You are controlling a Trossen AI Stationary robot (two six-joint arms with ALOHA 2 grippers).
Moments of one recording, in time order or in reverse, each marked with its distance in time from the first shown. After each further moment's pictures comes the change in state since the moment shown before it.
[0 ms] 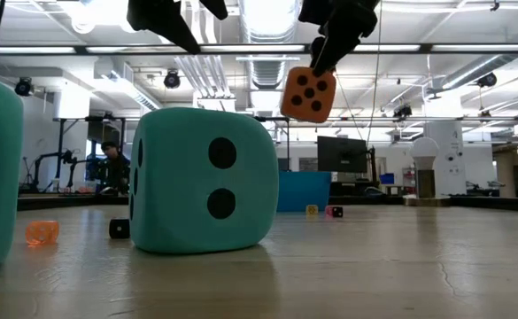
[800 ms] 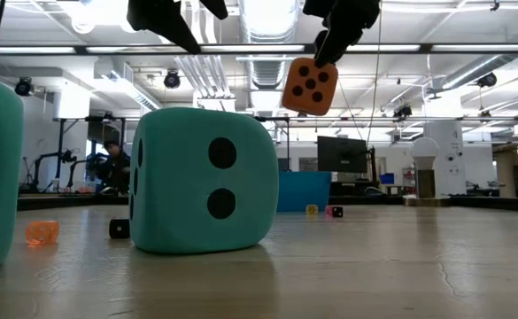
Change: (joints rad) left arm 0.000 0.000 0.000 0.000 0.000 0.000; right arm 0.003 -0.035 0.000 -0.003 0.001 0.050
